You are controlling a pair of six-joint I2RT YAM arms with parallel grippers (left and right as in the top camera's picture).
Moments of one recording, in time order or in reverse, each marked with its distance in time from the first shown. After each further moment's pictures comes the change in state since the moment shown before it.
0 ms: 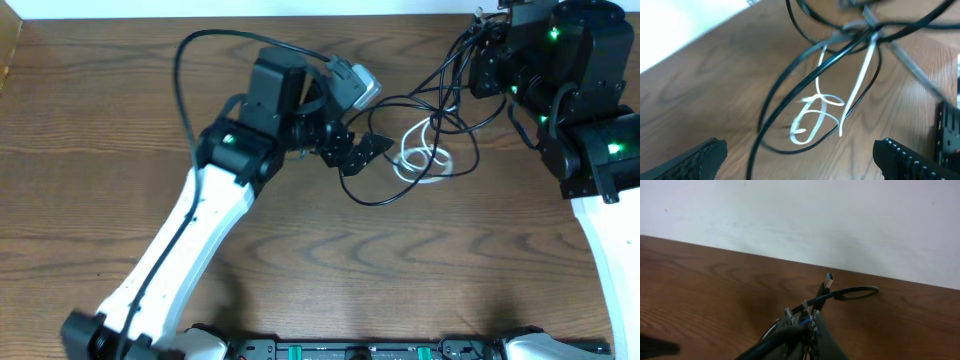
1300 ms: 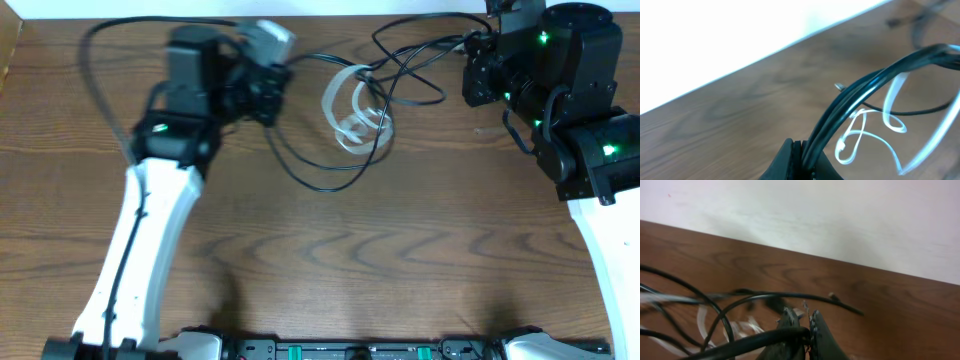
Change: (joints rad) left arm 0.293 -0.042 0.000 0.050 -0.151 -0.011; right arm 0.019 0.000 0.000 -0.046 0.004 -0.018
